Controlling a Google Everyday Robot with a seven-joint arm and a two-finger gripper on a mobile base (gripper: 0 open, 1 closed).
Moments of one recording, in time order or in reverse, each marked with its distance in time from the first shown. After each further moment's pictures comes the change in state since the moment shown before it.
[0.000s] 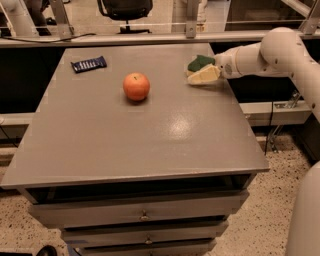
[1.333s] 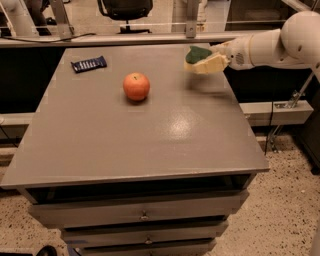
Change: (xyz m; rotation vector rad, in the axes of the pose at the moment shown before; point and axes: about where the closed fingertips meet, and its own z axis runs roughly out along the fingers) arm -0.044 0.033 -0.047 -0.107 -0.093 -0.034
